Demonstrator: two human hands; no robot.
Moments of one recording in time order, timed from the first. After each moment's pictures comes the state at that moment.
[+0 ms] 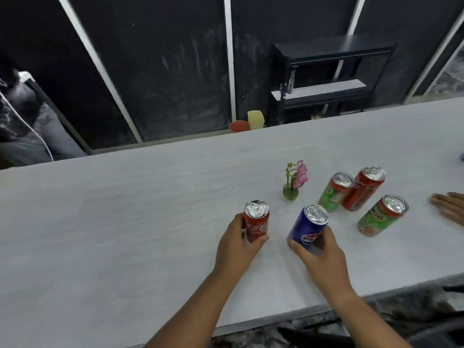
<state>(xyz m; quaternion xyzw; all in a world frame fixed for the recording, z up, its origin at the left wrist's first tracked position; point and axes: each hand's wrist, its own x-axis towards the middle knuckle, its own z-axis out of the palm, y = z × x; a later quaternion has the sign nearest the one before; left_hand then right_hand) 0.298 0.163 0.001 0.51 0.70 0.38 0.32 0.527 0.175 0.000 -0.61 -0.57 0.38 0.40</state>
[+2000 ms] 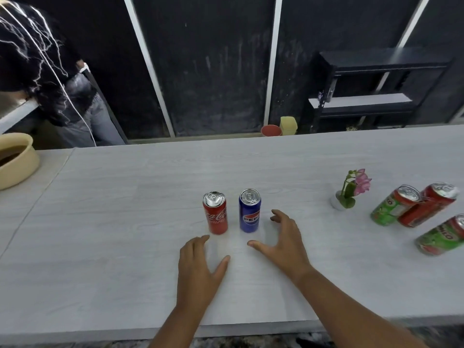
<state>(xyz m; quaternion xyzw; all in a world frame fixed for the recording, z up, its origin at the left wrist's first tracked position) 0.120 0.027 -0.049 0.50 0.79 0.34 0.04 0.332 0.182 -0.025 -0.51 -0.73 0.34 0.29</state>
